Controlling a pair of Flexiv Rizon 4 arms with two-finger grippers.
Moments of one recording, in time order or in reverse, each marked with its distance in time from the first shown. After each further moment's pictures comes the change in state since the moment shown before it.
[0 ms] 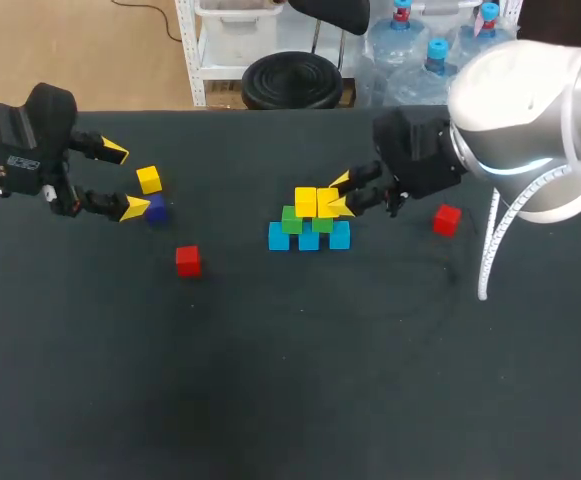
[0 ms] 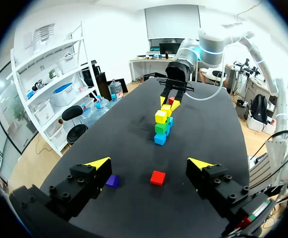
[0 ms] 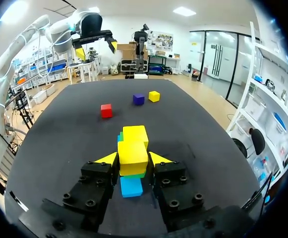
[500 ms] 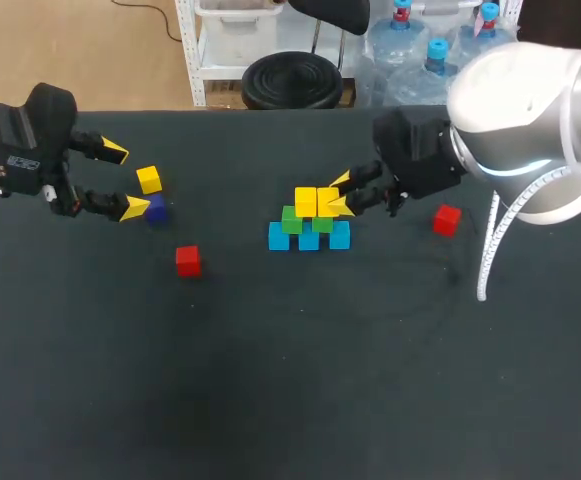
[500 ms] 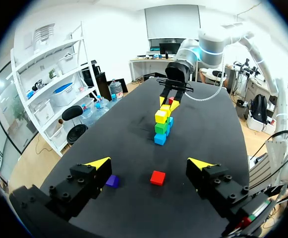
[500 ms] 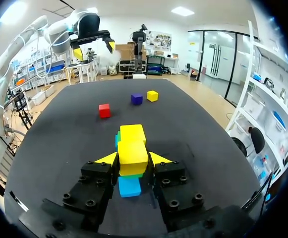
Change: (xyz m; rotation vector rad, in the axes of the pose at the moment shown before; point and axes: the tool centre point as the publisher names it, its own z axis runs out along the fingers) left arm 0.000 0.000 0.000 0.000 0.000 0.000; right arm 0.002 -0.003 0.001 0.010 -0.004 0.011
